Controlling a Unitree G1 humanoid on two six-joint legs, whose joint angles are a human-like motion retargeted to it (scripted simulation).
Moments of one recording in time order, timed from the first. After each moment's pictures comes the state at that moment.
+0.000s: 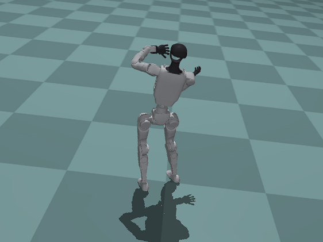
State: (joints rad) left arm -0.97 0.84 -0.33 -0.10 1.08 -0.76 -0.14; right arm -0.40 0.29 -0.47 0.23 0.23 -0.84 -0.33; waist -0.18 0.10 -0.09; left_leg -0.13 -0.07 0.06 0.47 -0.10 -0.04; right_leg -0.19 -0.11 0.26 0.35 0.03 0.13
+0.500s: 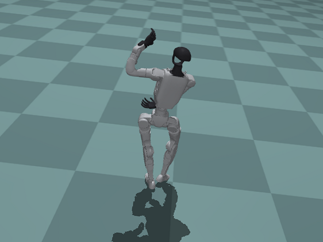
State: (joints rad) left arm -0.63 1.21 0.41 -0.31 1.09 -0.53 0.14; right arm -0.25 0.28 -0.20 1.40 0.40 -0.28 0.59; waist 0.33 0.15 -0.02; left_leg 0.04 -0.19 0.32 0.10 -0.10 0.09; right_leg -0.27 -0.30 -0.50 0.58 0.13 0.02
